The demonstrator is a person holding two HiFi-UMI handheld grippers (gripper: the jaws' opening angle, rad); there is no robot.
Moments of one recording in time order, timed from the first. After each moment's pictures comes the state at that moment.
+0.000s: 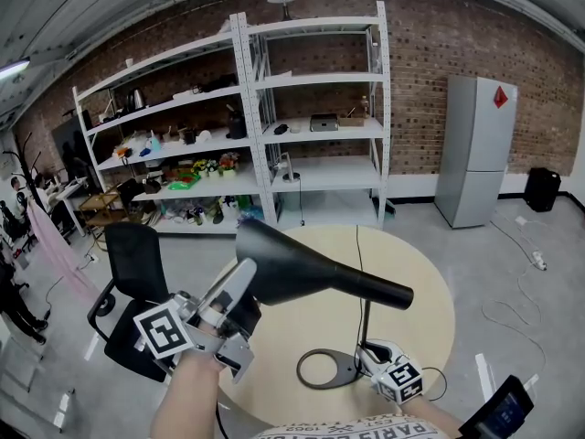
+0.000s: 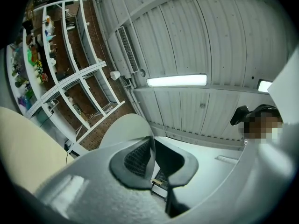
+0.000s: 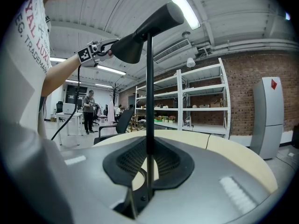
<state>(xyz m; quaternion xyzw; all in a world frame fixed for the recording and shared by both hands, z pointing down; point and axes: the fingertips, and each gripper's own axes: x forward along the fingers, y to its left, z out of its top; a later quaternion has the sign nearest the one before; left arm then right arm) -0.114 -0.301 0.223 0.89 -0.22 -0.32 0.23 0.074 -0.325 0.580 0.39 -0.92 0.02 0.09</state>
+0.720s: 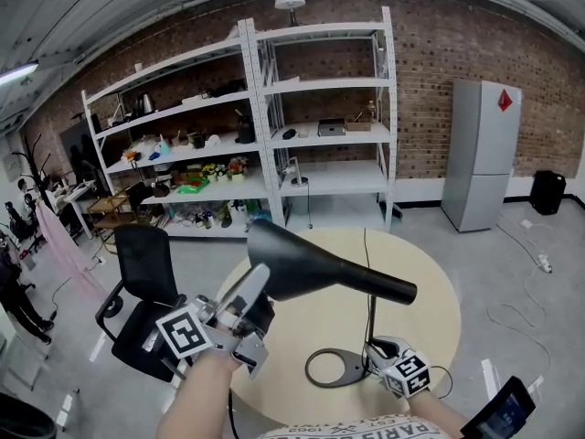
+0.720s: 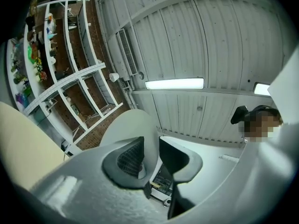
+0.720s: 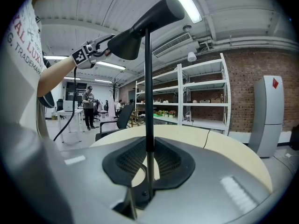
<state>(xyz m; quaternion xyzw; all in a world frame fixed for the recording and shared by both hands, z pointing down) -0.119 -0.298 0.234 0.89 -0.20 -0.35 0.23 0.074 -0.327 0.575 0.39 -0.91 0.04 0.13</state>
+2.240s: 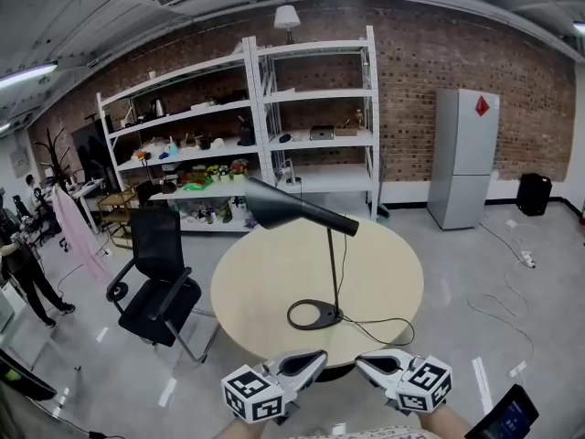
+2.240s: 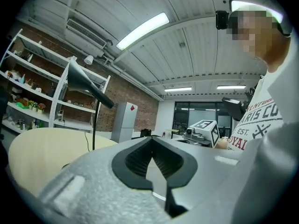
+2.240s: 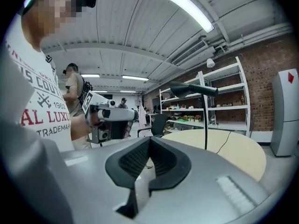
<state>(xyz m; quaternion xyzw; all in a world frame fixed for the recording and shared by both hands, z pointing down) 0.050 -0.012 0.417 0.95 -0.29 -0.02 0.10 0.110 -0.013 0.464 0.25 -0.96 0.04 0.09</state>
